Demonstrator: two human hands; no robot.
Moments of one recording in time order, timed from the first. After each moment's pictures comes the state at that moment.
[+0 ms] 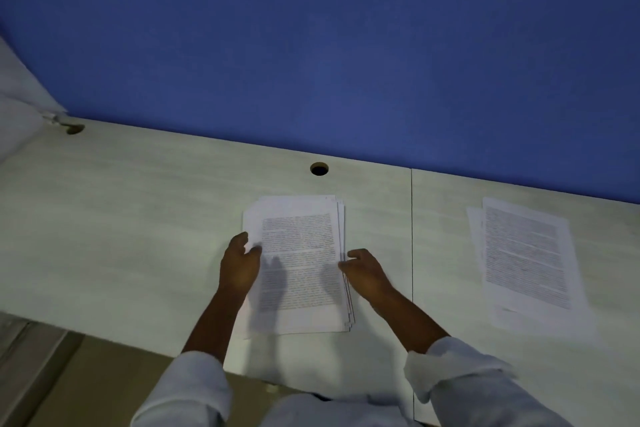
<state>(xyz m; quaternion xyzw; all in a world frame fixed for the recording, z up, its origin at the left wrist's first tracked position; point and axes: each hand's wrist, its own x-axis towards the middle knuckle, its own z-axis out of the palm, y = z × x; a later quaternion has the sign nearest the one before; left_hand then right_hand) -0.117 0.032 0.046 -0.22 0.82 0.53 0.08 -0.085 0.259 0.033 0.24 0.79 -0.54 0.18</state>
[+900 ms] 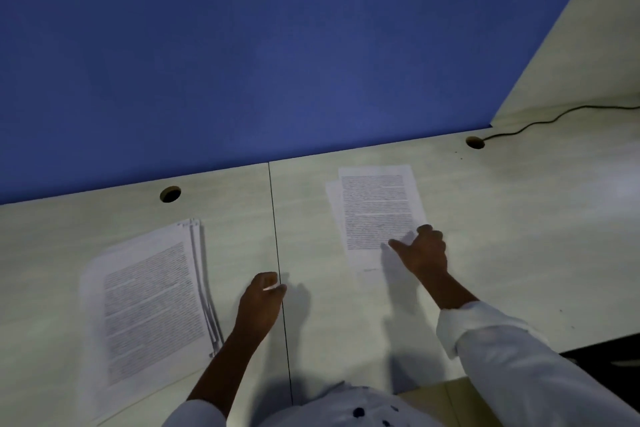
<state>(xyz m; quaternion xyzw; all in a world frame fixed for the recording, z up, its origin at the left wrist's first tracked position) -0.044 0.300 0.002 -0.04 0.85 0.46 0.25 0.033 0.608 -0.001 0.48 0.81 -0.33 -0.01</state>
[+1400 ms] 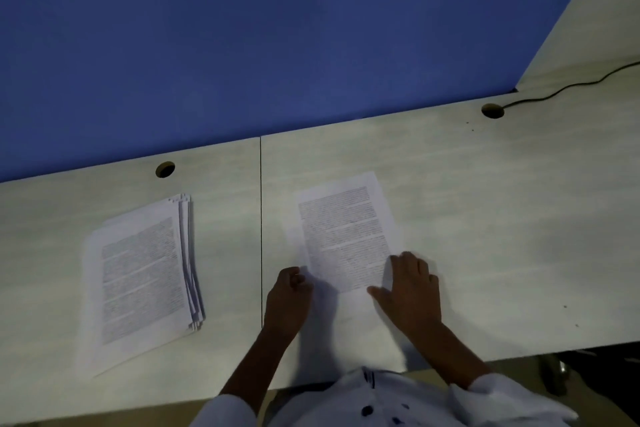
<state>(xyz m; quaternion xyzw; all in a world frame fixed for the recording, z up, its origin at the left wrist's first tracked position) 0.028 0.385 -0.010 -0.05 0.89 0.40 0.23 0.124 0.586 -0.039 0.26 0.95 -0.17 0.01</state>
